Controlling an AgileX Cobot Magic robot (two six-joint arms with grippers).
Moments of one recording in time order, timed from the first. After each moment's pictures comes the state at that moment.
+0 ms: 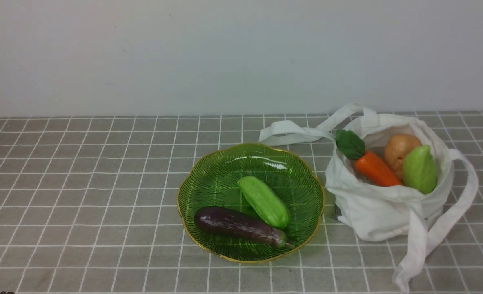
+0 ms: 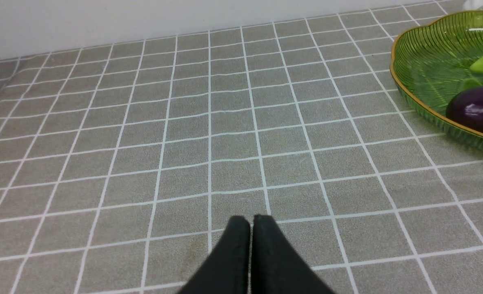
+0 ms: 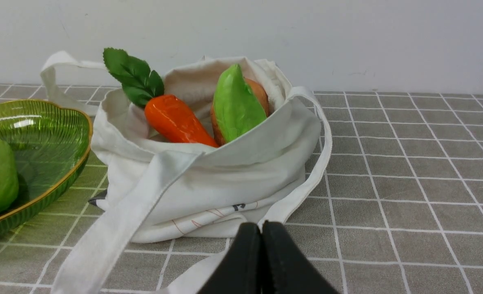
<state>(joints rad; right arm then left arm) 0.02 -0.01 0.03 0.06 0.37 -0.05 -0.06 -0.01 0.03 0.00 0.39 0.05</state>
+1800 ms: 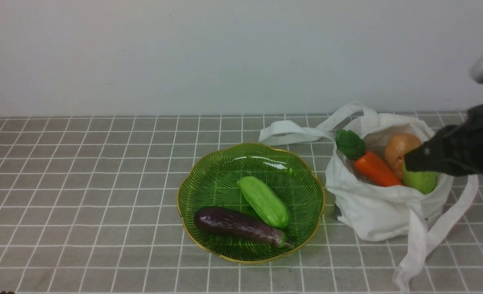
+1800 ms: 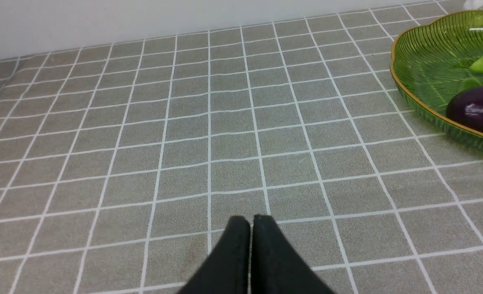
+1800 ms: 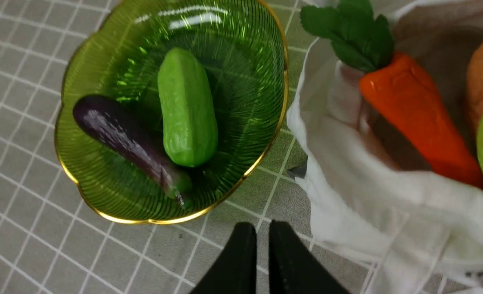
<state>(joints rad) 0.06 1.45 -1.10 0.64 1.00 -0.58 -0.06 -0.01 0.03 0.00 0.39 0.05</state>
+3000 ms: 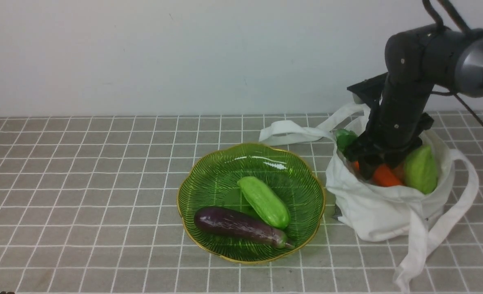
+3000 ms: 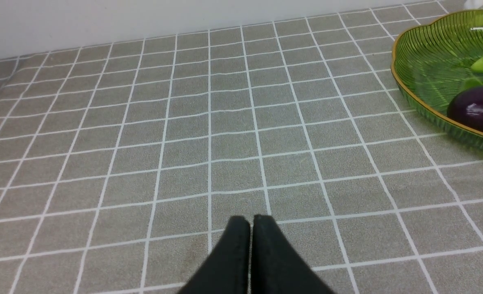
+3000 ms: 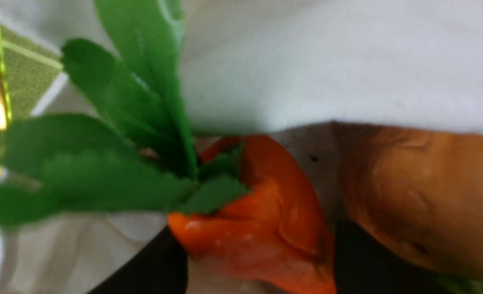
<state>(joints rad) 0.27 2.09 -1.69 -0.06 1.23 -0.11 -0.06 -0.01 0.03 0.00 0.39 0.05</state>
